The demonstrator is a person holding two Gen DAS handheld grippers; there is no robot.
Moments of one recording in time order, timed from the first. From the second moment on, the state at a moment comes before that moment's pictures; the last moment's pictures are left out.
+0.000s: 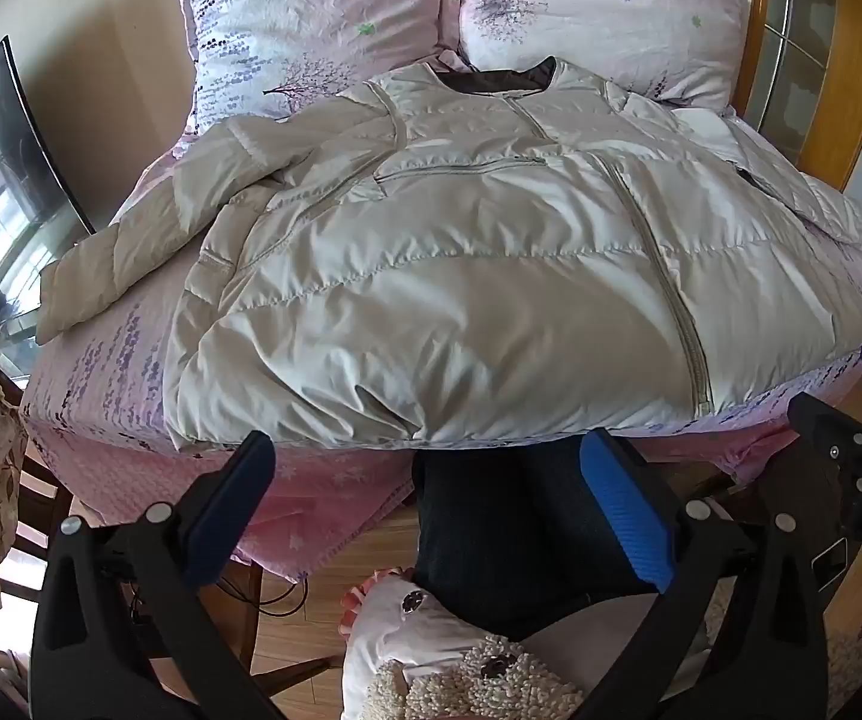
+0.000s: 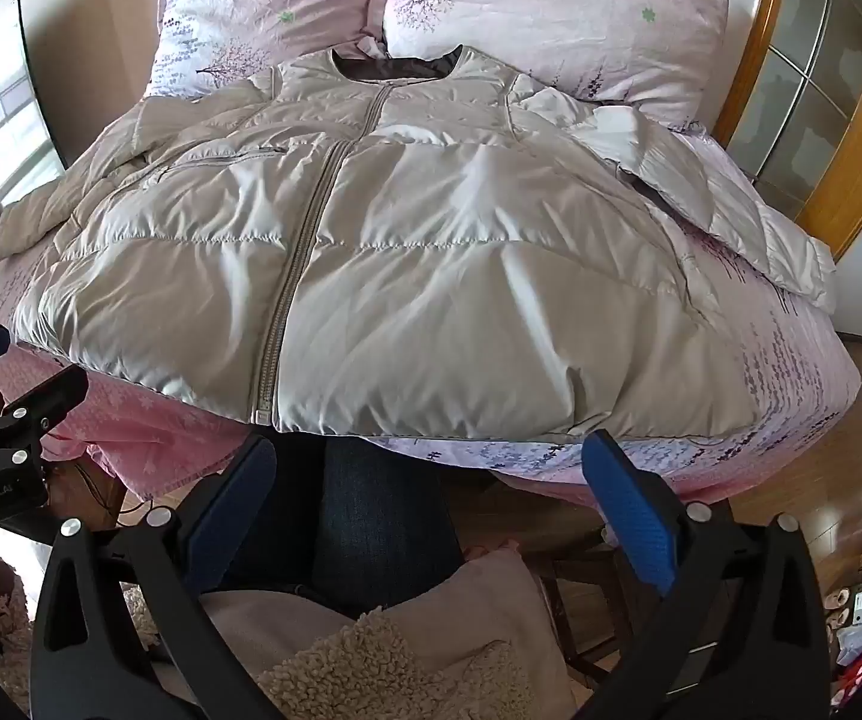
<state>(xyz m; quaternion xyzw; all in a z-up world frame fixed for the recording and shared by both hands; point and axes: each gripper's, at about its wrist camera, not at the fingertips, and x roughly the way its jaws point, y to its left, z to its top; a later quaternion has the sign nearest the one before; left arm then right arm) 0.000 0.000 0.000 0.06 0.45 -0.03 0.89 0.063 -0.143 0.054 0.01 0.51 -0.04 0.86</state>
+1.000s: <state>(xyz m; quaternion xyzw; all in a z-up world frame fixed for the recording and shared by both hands) 0.000 0.000 0.000 0.06 0.45 -0.03 0.89 0.061 -0.145 0.052 0.02 0.51 -0.04 0.86</state>
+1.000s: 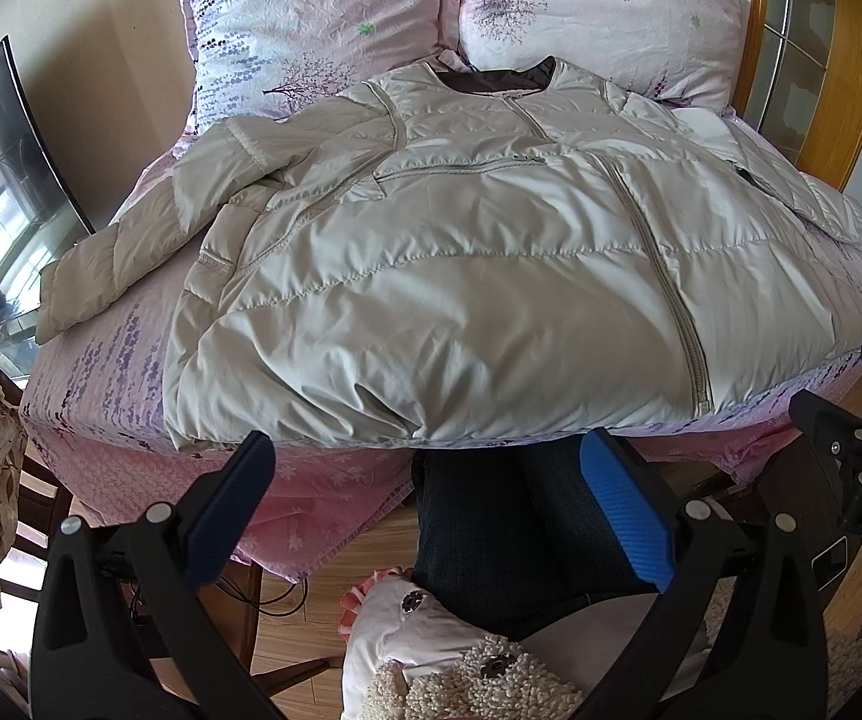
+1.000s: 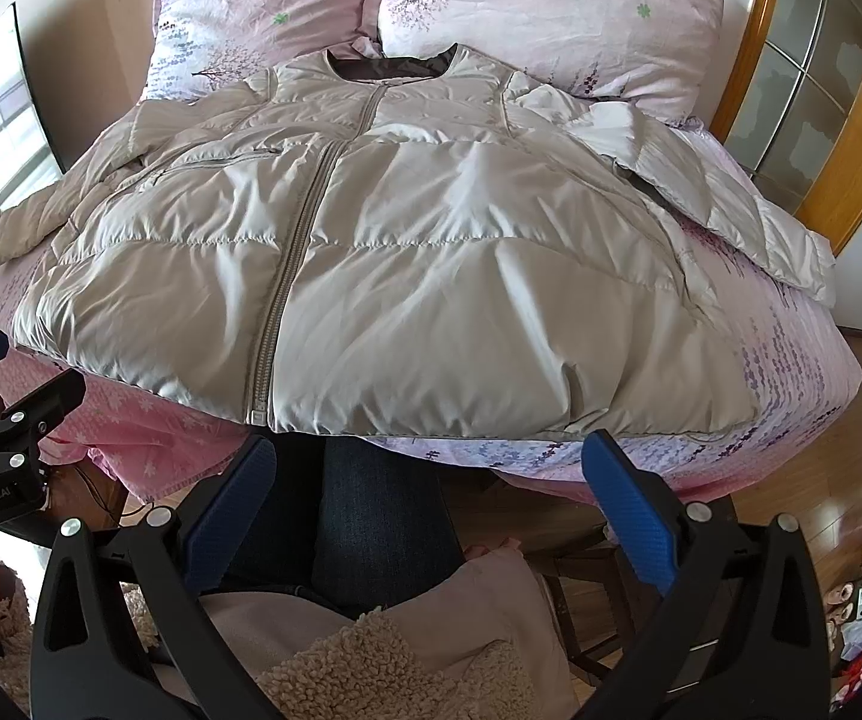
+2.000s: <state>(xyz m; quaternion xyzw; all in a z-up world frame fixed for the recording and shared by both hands) 0.000 0.000 0.000 0.06 0.46 -0.03 0.89 0.062 -0.145 0.051 0.02 0.51 -0.04 0.86</state>
